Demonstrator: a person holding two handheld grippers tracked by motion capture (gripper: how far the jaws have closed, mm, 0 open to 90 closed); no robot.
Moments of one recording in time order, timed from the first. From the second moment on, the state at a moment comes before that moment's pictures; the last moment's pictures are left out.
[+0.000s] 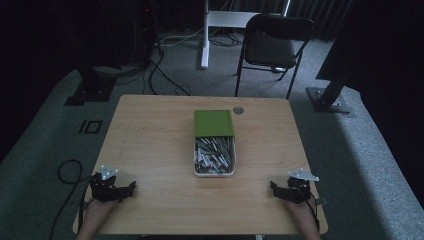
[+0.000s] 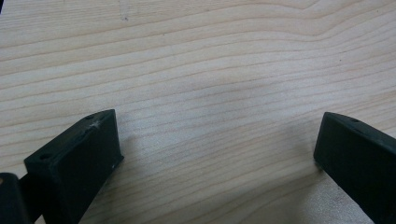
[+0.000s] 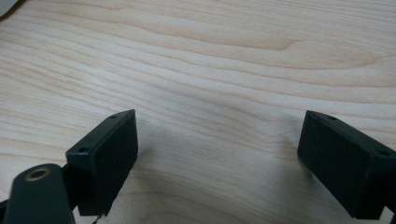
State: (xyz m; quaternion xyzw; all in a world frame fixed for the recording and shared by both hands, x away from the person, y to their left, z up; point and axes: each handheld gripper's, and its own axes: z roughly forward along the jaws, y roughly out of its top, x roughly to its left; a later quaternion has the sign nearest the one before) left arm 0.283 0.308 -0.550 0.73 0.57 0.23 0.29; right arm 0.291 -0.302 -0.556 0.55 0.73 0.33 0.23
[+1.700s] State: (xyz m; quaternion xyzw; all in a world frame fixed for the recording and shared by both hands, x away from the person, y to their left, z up) left arm 0.283 0.308 -0.550 0.73 0.57 0.23 0.29; right arm 0.313 -0.278 -0.498 0.53 0.73 0.38 0.22
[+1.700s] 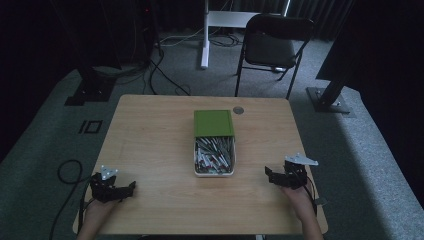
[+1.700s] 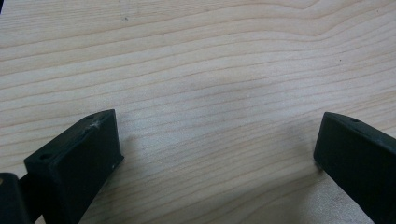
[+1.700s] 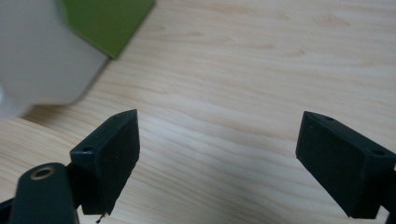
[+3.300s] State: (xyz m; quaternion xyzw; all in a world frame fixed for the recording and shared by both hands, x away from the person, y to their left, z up) left arm 0.283 0.308 -0.550 0.73 0.57 0.23 0.29; right arm 0.319 -0.150 -0.443 0.38 0.79 0.44 0.18
